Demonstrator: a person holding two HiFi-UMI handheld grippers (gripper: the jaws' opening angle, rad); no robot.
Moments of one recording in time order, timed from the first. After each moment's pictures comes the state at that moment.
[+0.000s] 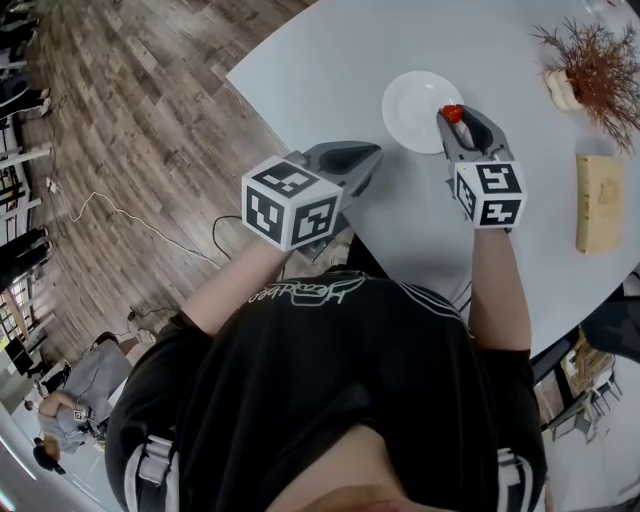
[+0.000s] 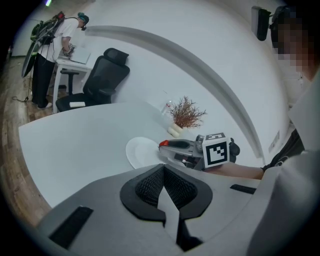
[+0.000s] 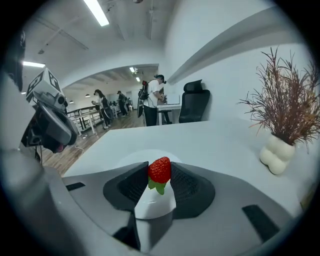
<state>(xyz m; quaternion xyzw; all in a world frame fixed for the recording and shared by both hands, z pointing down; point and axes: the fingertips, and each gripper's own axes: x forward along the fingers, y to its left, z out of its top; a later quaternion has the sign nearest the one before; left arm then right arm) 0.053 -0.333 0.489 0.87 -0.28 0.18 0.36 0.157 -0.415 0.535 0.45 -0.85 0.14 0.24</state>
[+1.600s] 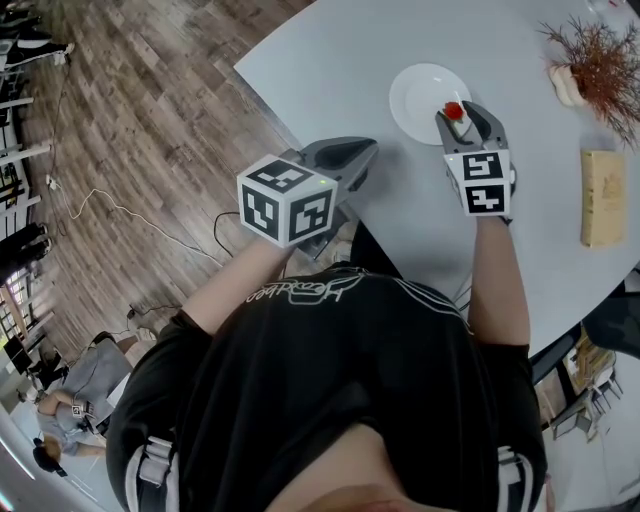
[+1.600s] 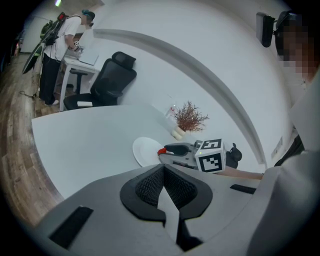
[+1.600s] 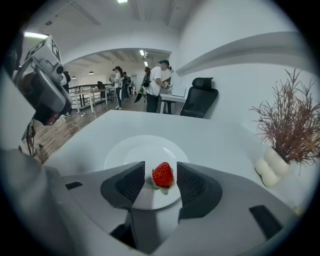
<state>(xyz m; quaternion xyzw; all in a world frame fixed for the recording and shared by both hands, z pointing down) 0.027 -0.324 0.486 0.86 -0.31 0.16 0.38 0.144 -0.404 0.556 0.44 -0.82 0.09 0.34</state>
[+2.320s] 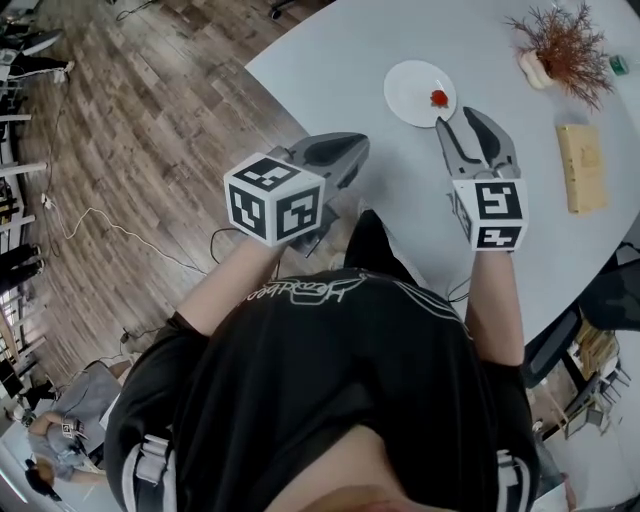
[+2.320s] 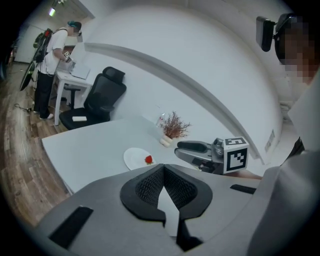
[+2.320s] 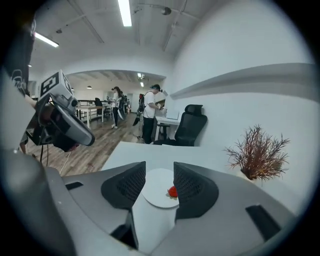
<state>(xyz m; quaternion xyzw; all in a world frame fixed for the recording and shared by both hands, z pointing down) 0.006 -0.275 0.418 0.89 -0.30 0.12 0.32 0.125 -0.323 0.417 0.49 -0.83 0.03 0.25</state>
